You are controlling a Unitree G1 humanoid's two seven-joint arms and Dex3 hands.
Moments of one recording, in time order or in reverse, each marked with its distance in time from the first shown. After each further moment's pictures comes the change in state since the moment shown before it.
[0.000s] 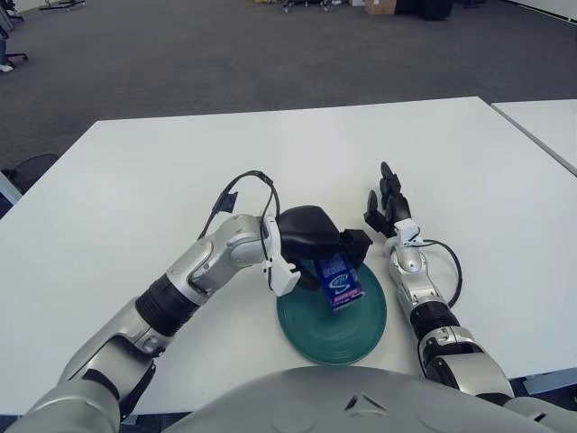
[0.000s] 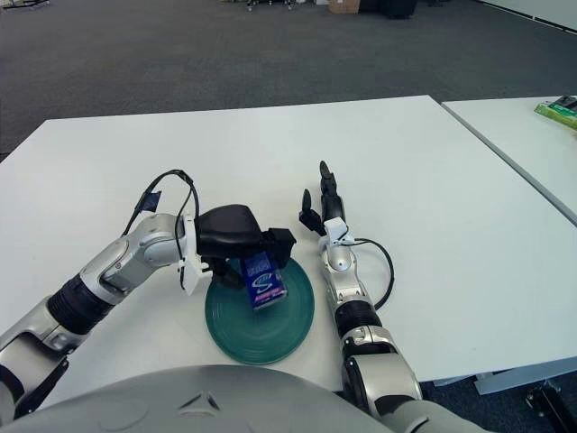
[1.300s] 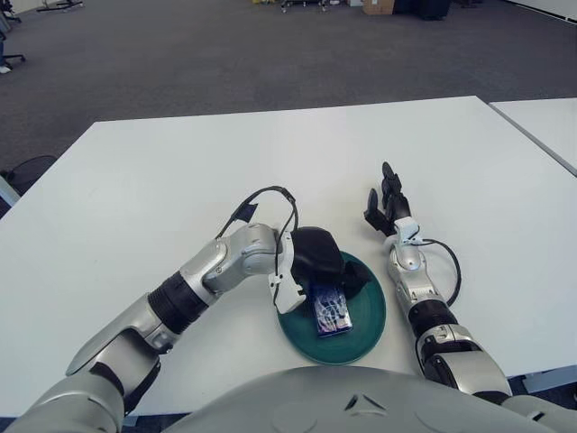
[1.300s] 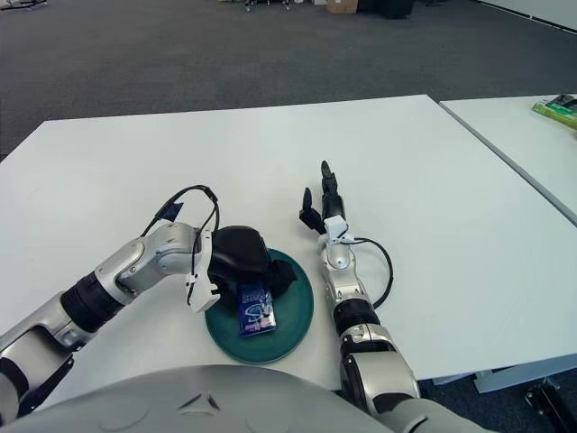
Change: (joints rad) left arm -0.028 -0.031 -0.063 0.130 0.060 -0.141 -0.023; right arm -0.021 0.009 -0.026 0.017 0.017 0.024 0.009
